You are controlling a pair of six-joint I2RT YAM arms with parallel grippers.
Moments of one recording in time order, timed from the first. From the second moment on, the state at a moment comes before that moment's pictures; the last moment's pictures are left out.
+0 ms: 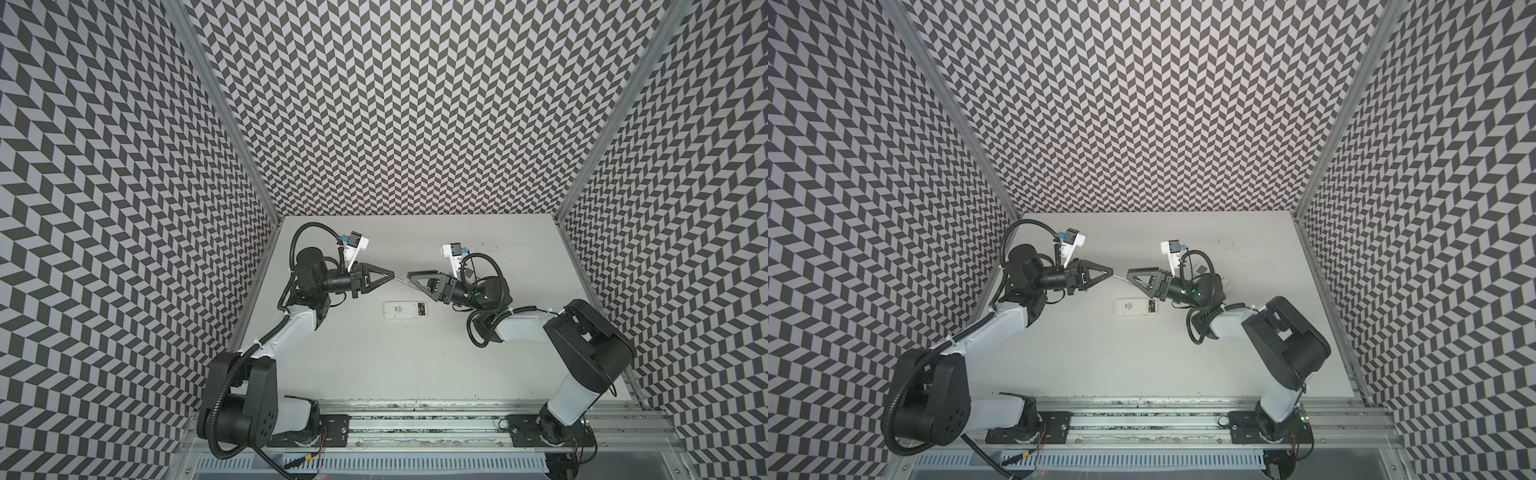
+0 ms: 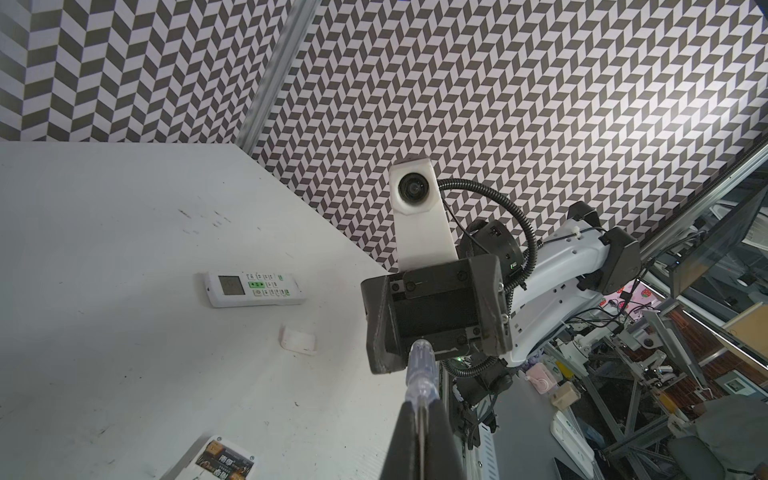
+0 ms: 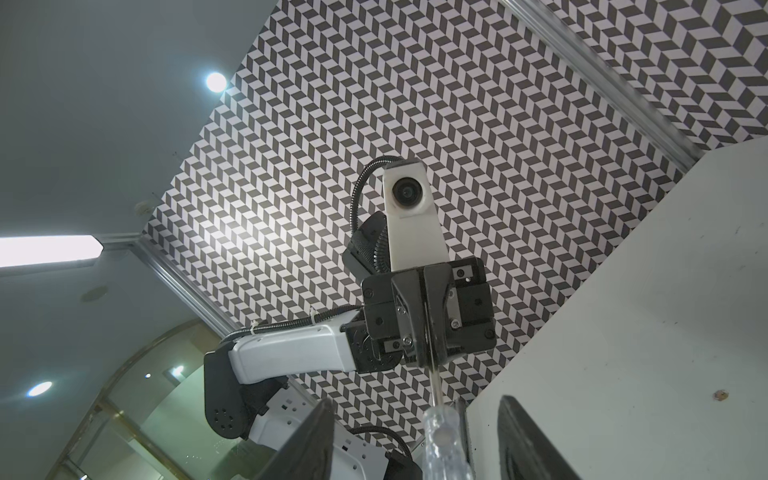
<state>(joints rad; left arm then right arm) -0.16 1.34 0.75 0.61 1.31 -0.64 0.63 1.72 0.72 1.43 -0.72 1.23</state>
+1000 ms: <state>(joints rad) -0.18 1.36 0.81 0.48 1.33 -0.51 0.67 1.76 0.75 1.39 -0.73 1.19</state>
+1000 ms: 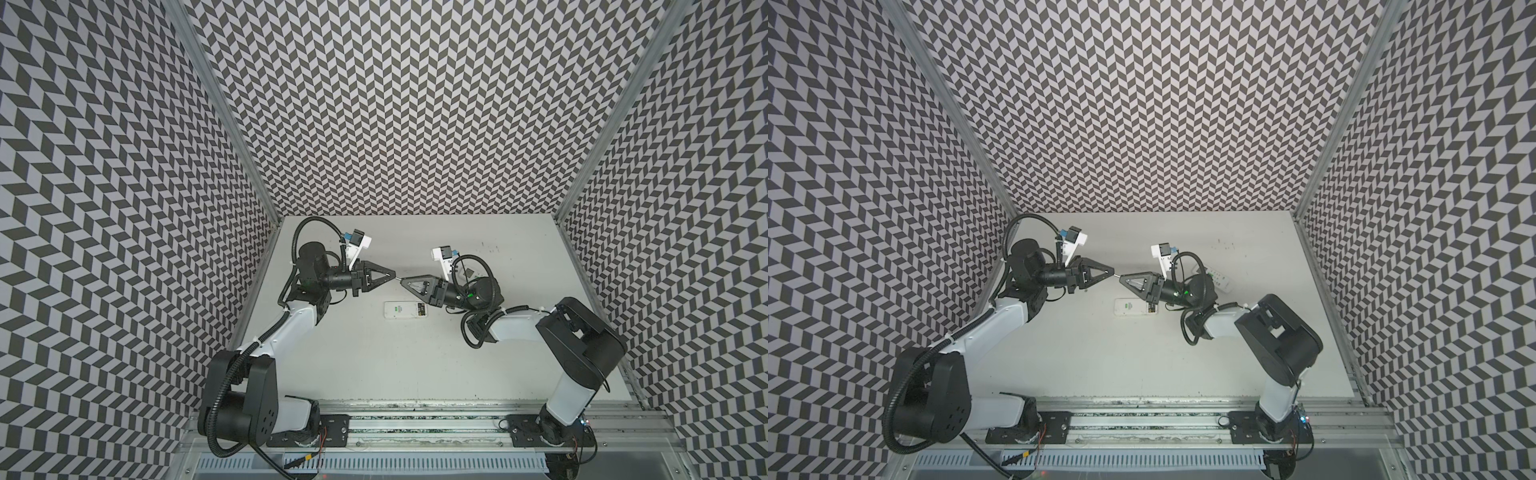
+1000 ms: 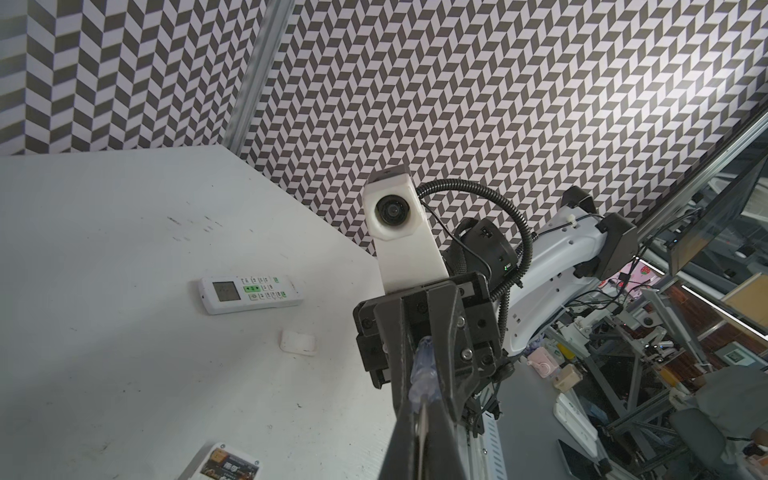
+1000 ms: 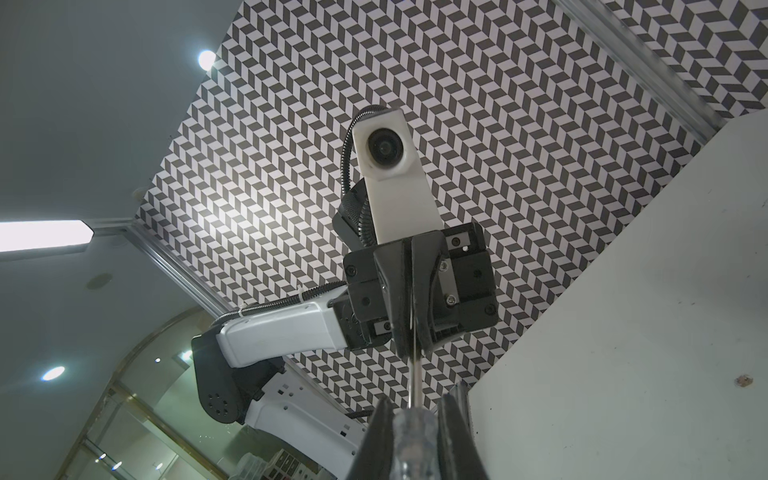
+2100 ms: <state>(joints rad) -0.36 1.49 1.03 -0.25 0.64 0.32 0.36 0.84 0.70 -0.03 -0.45 0.18</state>
